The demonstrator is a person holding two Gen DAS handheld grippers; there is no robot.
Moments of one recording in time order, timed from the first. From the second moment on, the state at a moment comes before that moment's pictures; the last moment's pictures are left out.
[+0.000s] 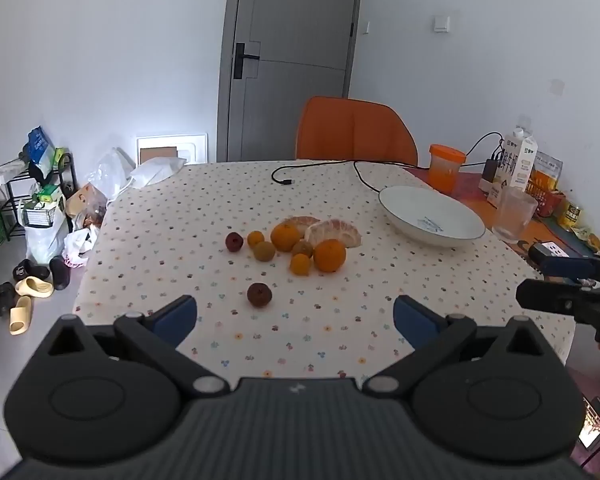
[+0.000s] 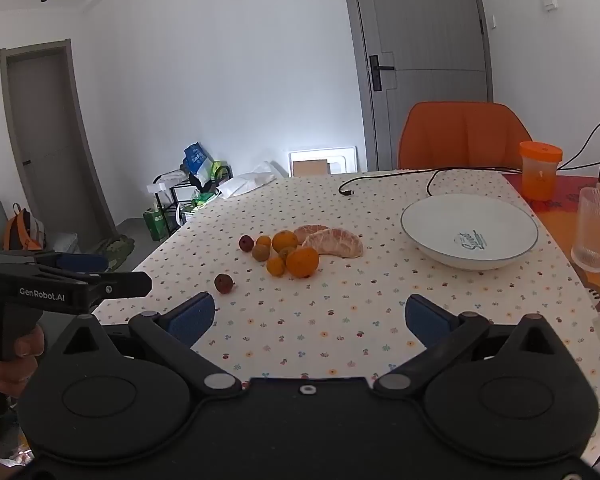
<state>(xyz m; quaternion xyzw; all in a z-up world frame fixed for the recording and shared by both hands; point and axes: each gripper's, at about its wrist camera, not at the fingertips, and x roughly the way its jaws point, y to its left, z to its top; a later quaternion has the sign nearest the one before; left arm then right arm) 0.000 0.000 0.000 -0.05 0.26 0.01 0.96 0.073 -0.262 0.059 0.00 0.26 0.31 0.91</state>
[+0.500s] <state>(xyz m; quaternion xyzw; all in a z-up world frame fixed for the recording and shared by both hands) 0.002 0.000 -0.005 -0.05 0.26 0.01 0.96 0.073 -0.263 0.059 0.01 0.26 0.31 0.91</state>
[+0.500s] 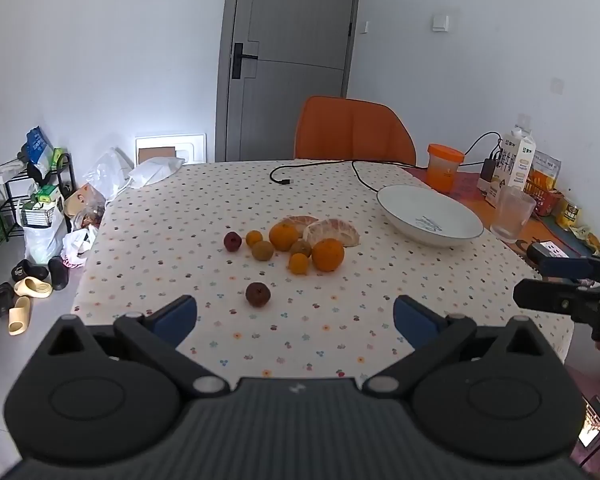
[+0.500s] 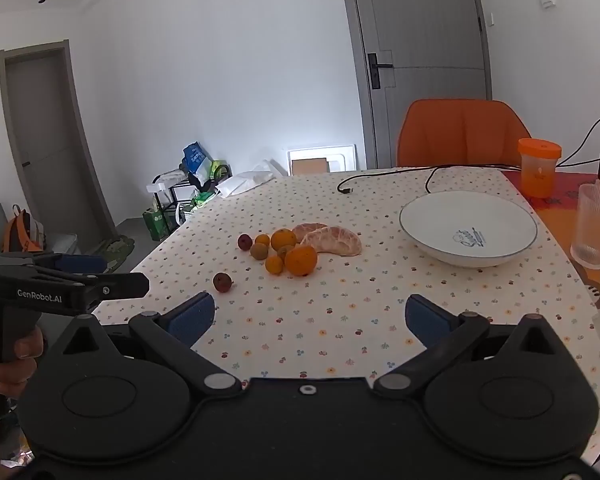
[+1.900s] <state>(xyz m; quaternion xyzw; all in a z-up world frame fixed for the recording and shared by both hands) -0.001 -0.002 -0.001 -0.05 0.26 0.01 0.97 0.073 -0.263 0.057 0.01 0.26 0.31 0.91</state>
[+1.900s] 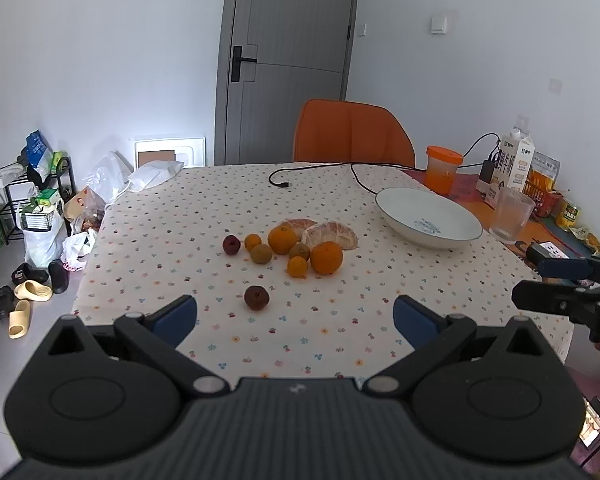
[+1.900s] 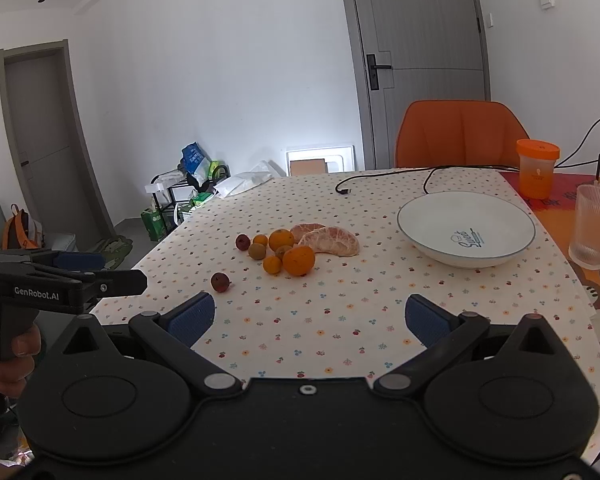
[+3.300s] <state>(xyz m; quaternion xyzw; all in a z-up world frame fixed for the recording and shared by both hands) 0.018 0.008 -0.012 -0.05 0.25 0.02 0.97 0.090 -0.260 0.042 0.01 0.27 0.31 0.91</state>
